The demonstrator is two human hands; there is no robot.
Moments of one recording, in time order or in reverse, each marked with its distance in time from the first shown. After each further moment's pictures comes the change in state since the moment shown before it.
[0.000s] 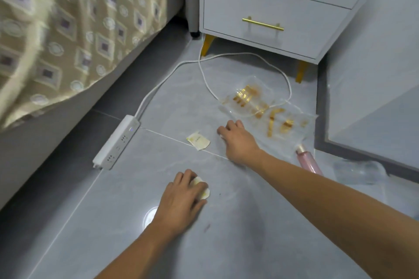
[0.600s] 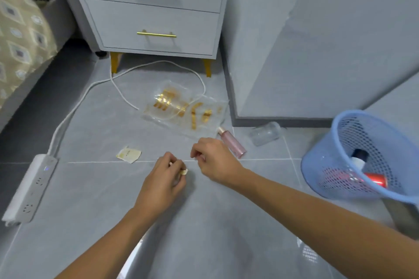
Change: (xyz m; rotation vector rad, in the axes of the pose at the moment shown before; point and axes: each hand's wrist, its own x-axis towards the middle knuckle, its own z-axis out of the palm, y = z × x) left_hand 0.055 0.104 -0.037 -0.280 0.079 0.277; right_hand -0.176 0.016 -0.064 0.315 0.361 0.108
